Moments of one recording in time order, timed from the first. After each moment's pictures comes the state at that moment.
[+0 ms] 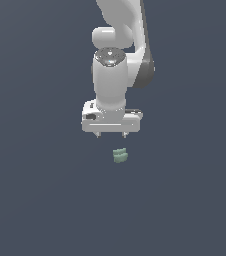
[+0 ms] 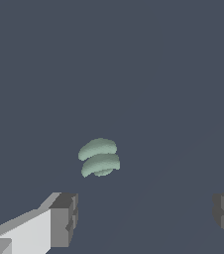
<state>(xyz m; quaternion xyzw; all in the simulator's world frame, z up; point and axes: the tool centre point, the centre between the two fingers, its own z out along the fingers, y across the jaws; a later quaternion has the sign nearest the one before) 0.013 -0.006 0.196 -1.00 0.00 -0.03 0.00</state>
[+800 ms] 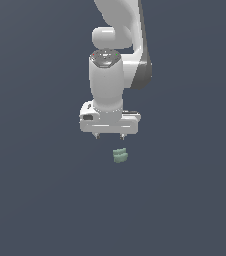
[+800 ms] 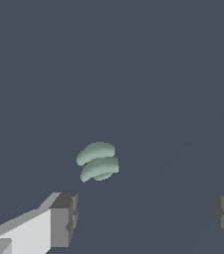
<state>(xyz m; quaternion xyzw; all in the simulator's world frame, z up) 0.016 -0.012 0.194 -1.00 0.03 -0.03 0.01</state>
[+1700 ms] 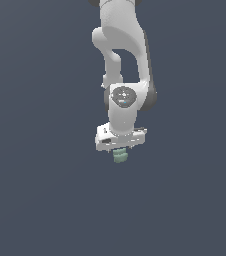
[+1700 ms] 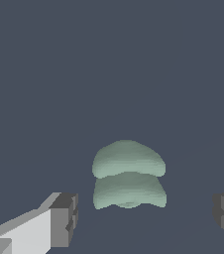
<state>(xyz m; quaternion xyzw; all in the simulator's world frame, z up) 0.017 0.030 0.101 -1.00 -0.09 0.00 0.00</state>
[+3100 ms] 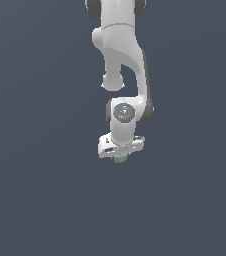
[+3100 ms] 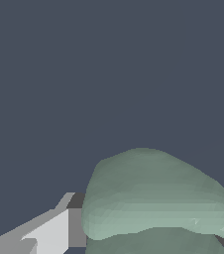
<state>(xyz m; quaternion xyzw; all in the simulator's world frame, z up) 0.017 0.034 0.040 -0.99 -0.11 0.00 0.00</state>
